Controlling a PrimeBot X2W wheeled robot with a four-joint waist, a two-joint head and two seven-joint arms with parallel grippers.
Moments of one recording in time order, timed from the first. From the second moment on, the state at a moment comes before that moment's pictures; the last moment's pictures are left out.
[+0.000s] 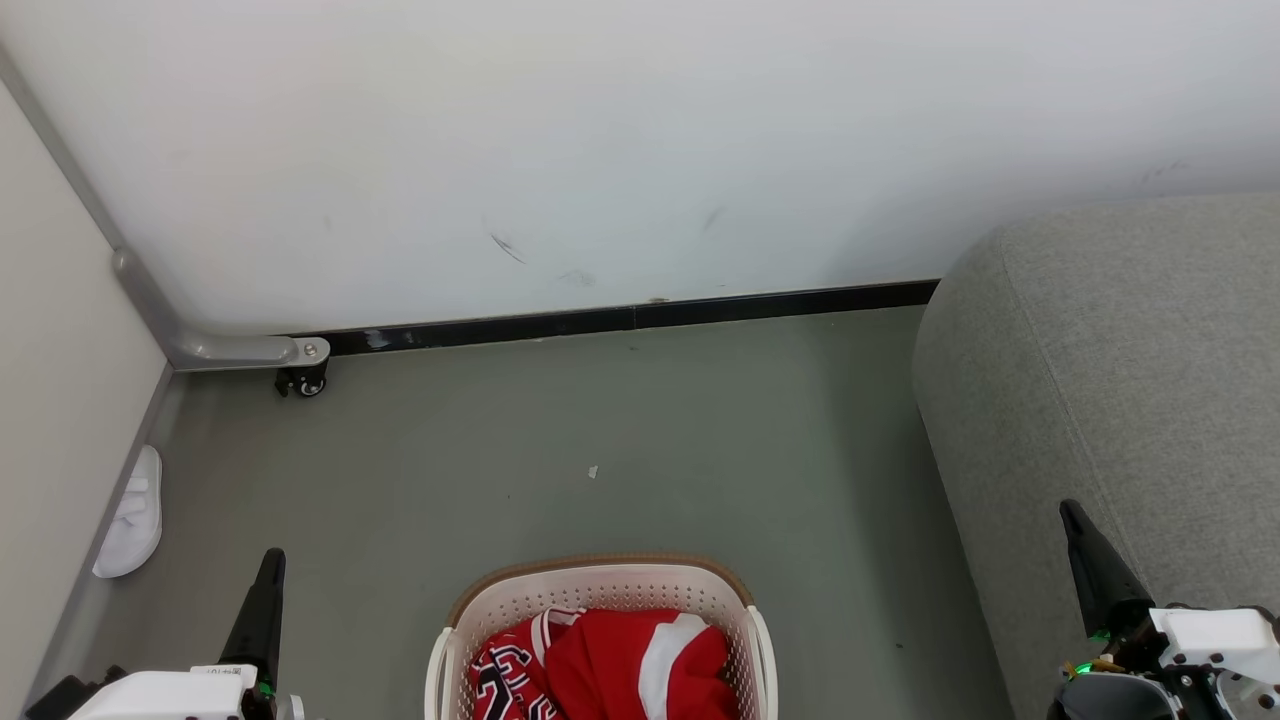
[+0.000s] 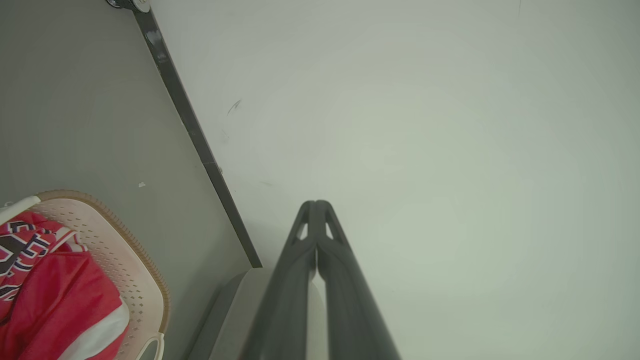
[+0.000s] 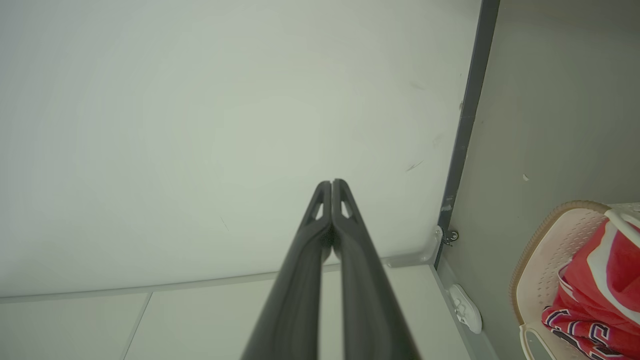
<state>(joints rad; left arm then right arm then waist) -0.06 0.03 0.08 0.27 -1.60 -0.12 0.11 -0.05 -0.06 -0.11 0.27 1.63 0.13 0.08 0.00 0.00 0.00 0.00</state>
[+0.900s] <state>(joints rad) -0.06 0.03 0.08 0.27 -1.60 -0.12 0.11 -0.05 -0.06 -0.11 0.27 1.63 0.13 0.08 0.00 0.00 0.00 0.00</state>
